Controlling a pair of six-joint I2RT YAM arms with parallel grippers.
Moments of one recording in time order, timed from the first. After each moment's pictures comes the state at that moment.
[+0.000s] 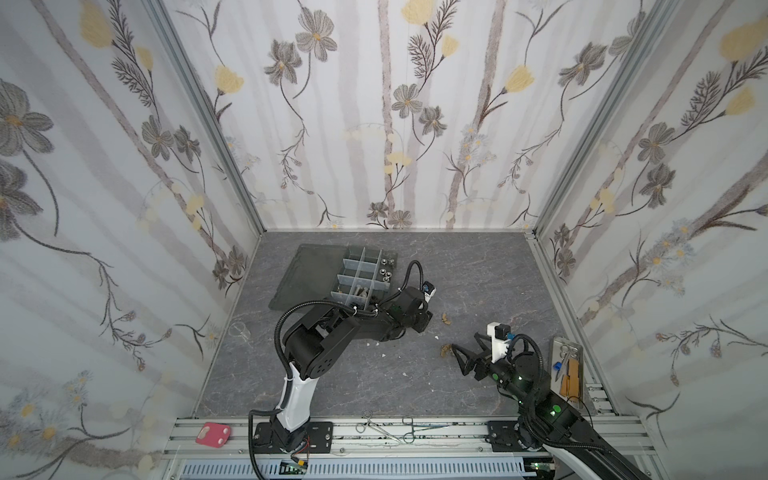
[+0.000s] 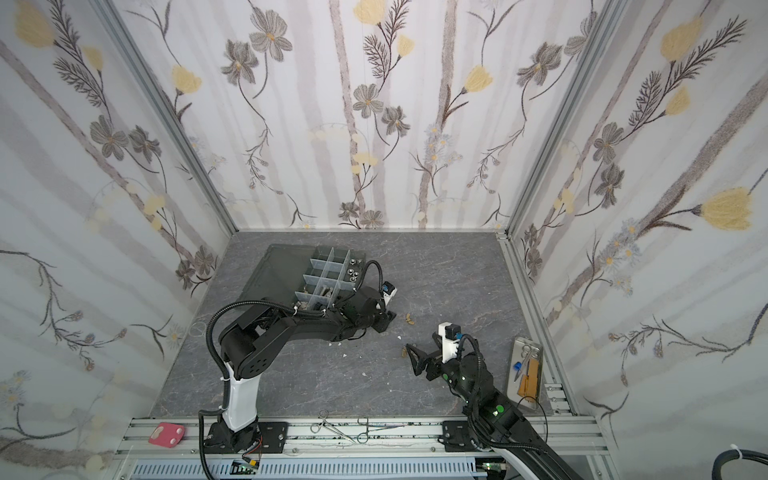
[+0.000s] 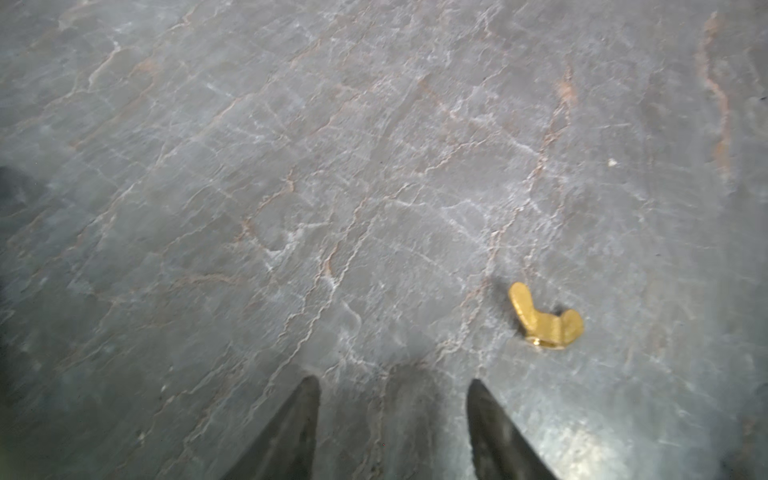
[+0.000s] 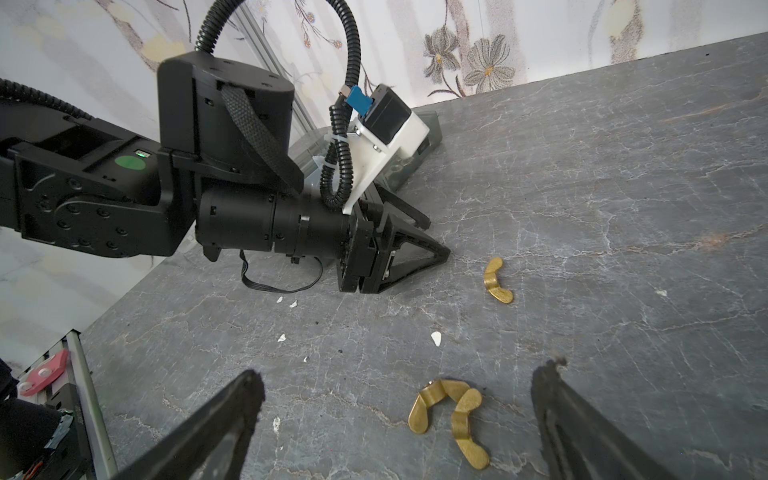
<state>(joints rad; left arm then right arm) -0.84 2.01 1.08 0.26 0.00 -0.08 0.66 0.23 0.03 -0.01 -0.02 0.41</state>
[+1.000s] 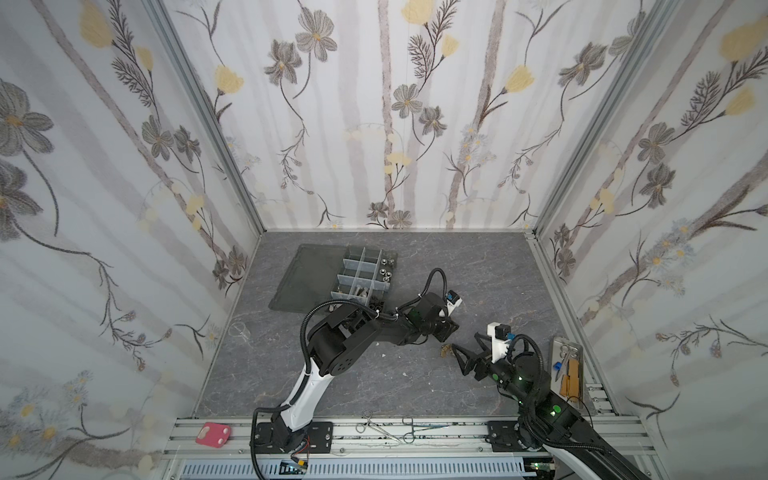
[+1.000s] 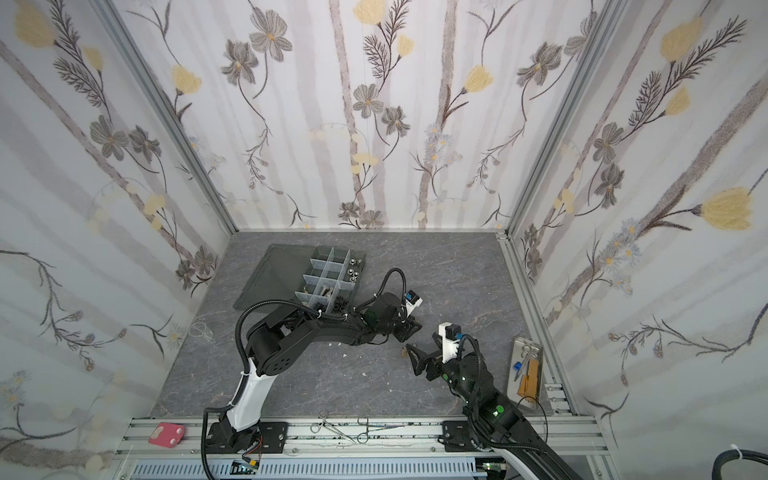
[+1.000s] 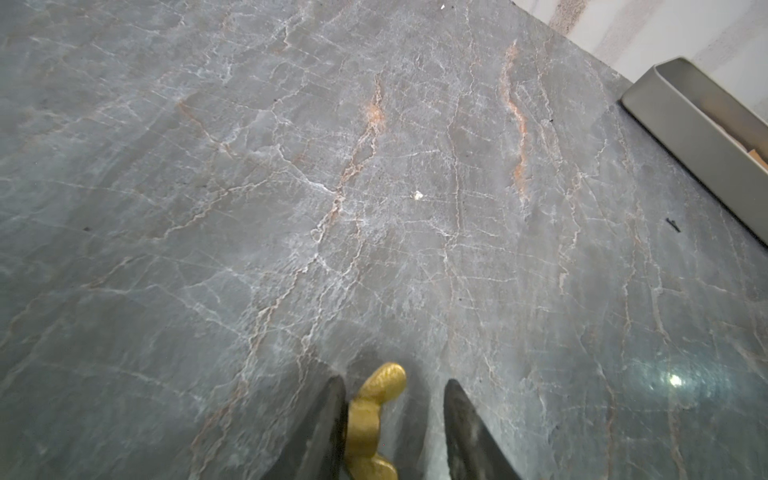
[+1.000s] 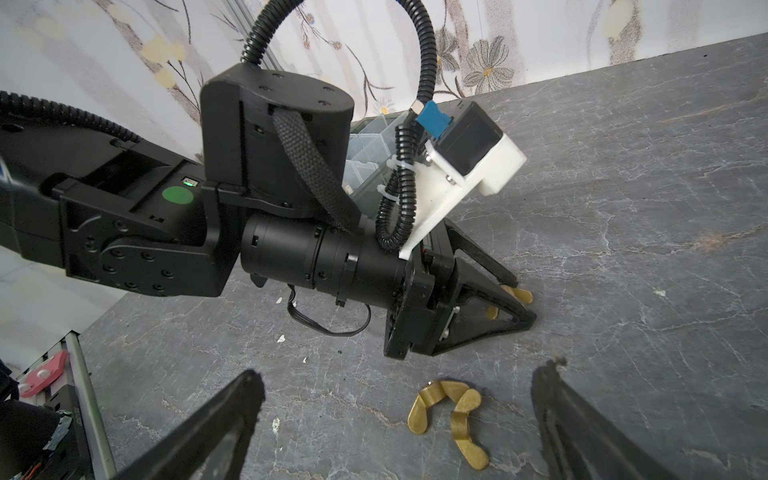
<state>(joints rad) -0.93 2.18 1.23 0.32 0.20 -0.16 0.66 0.22 0.03 -0.01 -0.02 0.41</state>
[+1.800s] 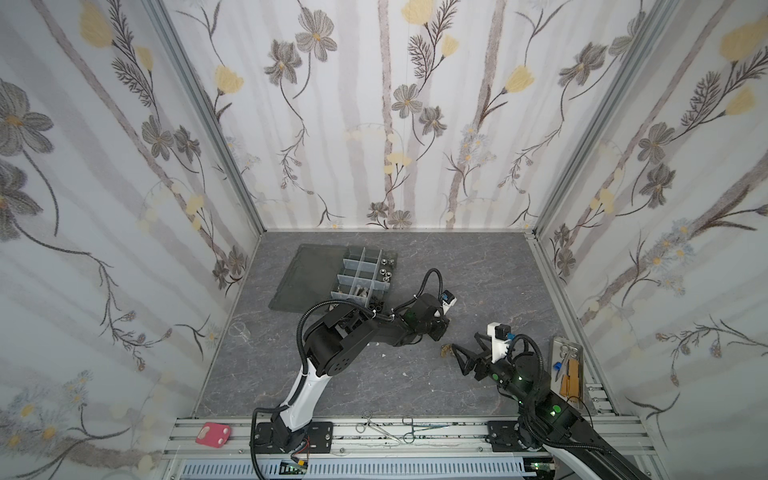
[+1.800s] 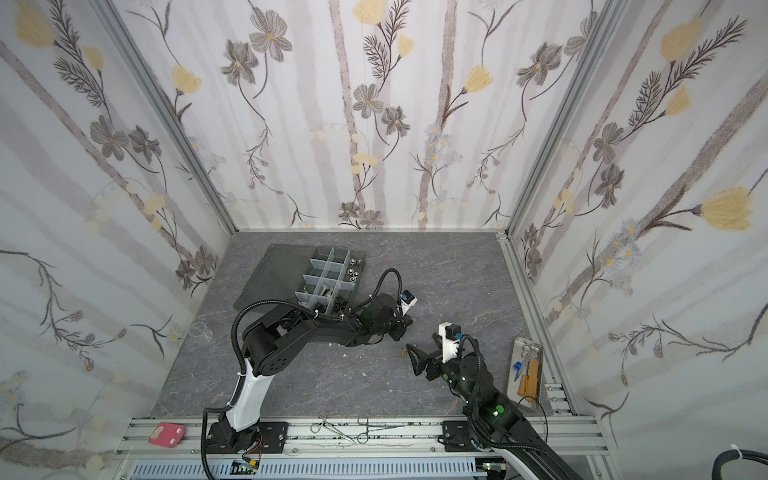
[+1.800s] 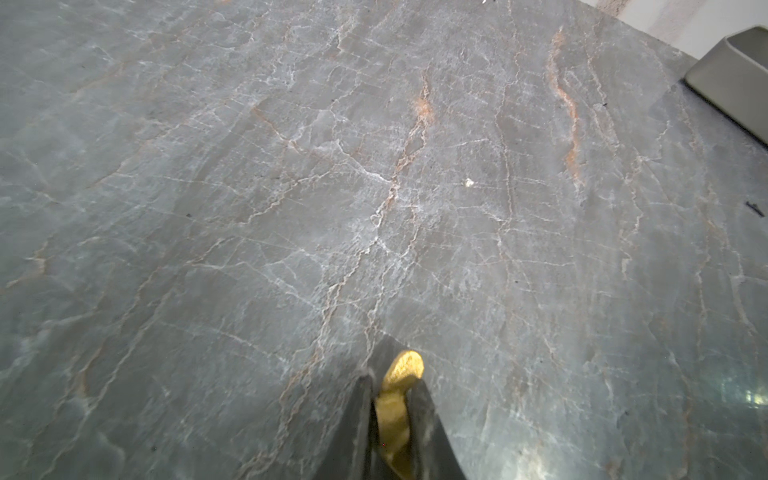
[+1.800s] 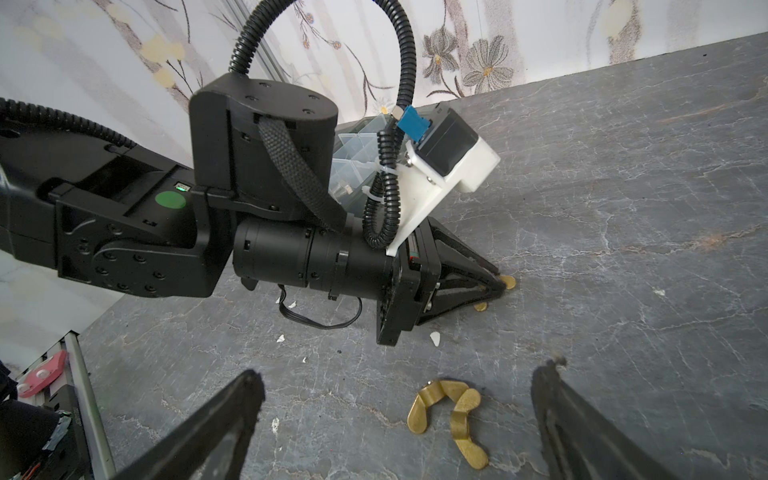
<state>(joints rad) -0.91 2.14 1.18 0.34 0.10 -0.08 0.66 0.22 0.02 -0.01 -0.02 0.41</state>
